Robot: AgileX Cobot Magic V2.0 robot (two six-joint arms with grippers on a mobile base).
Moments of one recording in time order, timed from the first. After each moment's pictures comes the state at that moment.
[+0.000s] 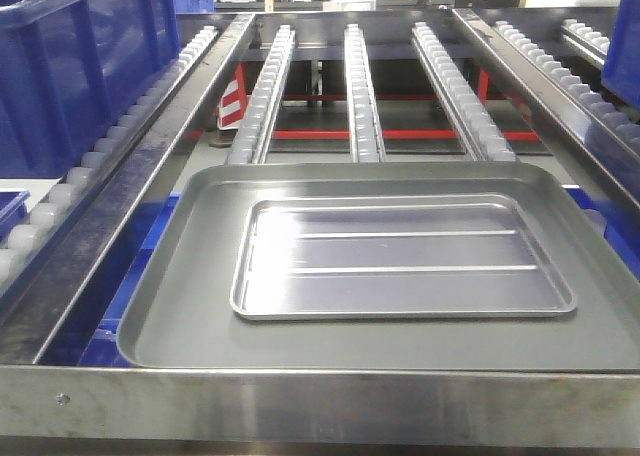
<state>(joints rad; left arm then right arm) -0.38 0.81 -0.71 -0.27 0.41 0.05 0.18 0.75 -0.68 0.09 0.37 -0.02</state>
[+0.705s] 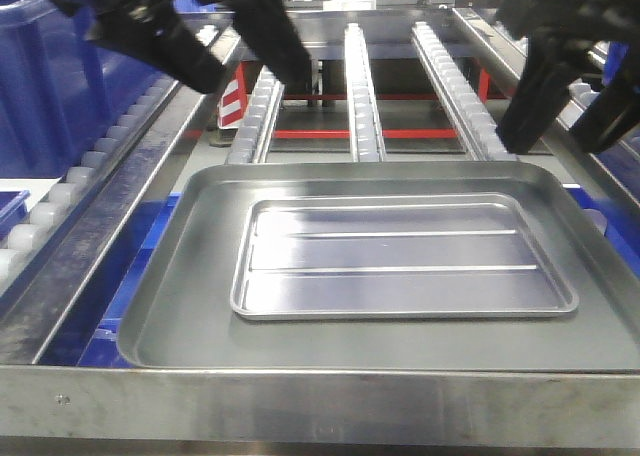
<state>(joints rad) -0.71 1.45 -1.14 -0.22 0.55 0.01 0.31 1.36 -0.96 0.16 0.64 0.04</state>
